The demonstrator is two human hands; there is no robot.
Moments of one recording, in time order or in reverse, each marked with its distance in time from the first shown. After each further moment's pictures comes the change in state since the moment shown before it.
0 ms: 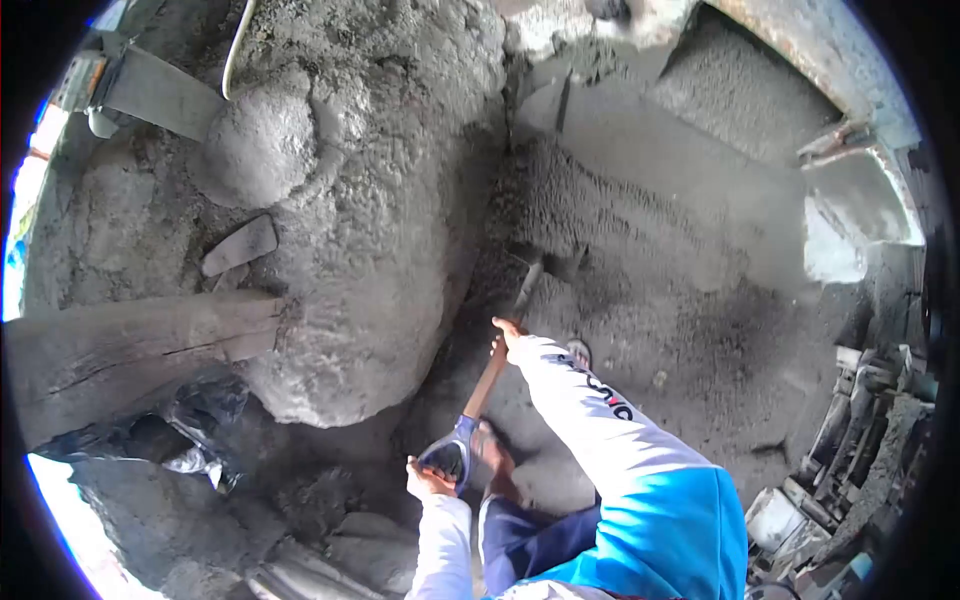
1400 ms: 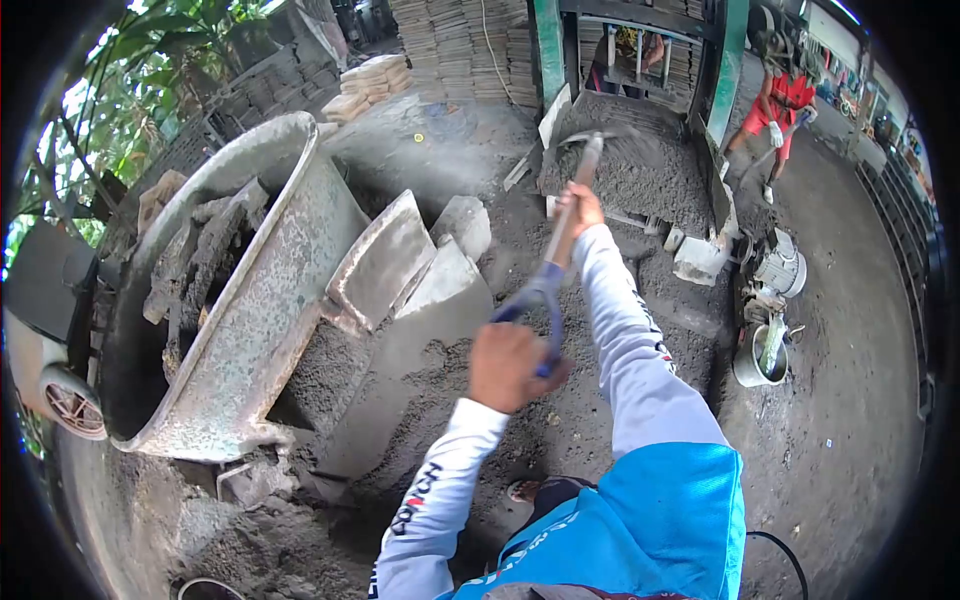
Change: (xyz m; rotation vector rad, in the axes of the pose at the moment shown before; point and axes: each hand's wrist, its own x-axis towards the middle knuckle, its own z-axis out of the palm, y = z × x) left_hand -0.716 -0.129 0.152 0.107 2.113 -1.775; right_hand -0.813 -0.306 -0.612 1.207 0.127 -1.756
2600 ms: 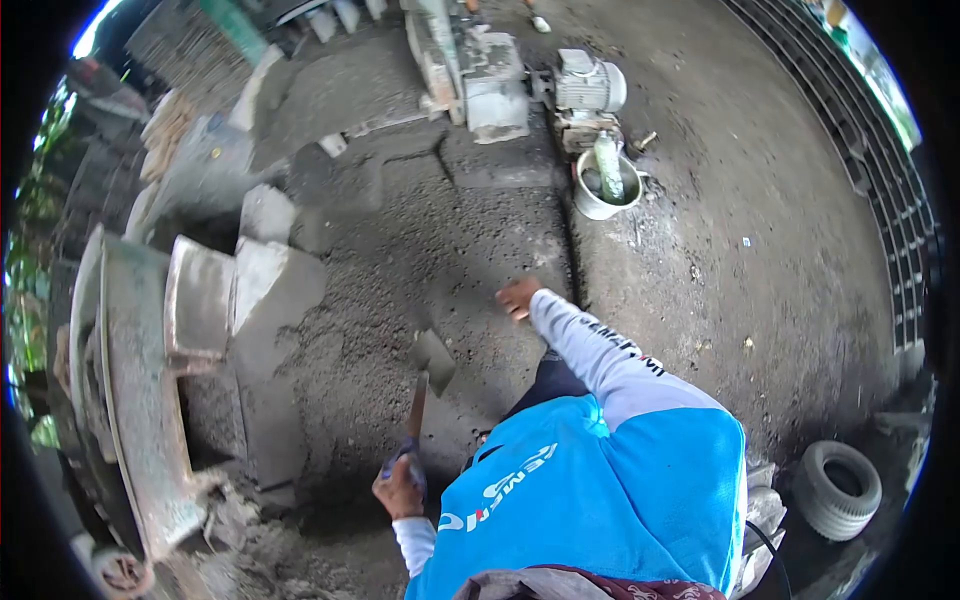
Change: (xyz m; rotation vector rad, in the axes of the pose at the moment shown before) left_hand -0.231 0.339 0.062 -0.629 -0.044 -1.770; right_hand -0.467 -0.141 -0.523 0.437 0.507 0.902
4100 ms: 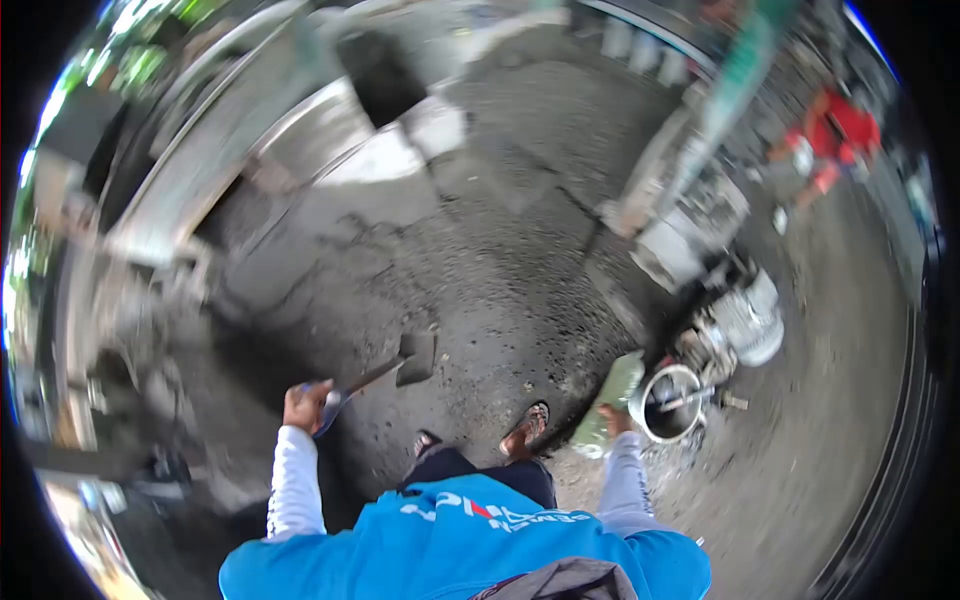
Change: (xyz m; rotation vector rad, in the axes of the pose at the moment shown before) left_hand 0.023 0.102 0.137 -0.023 0.318 -0.069; right_hand -0.133 -0.275 -0.084 -1.778 0.554 -0.676
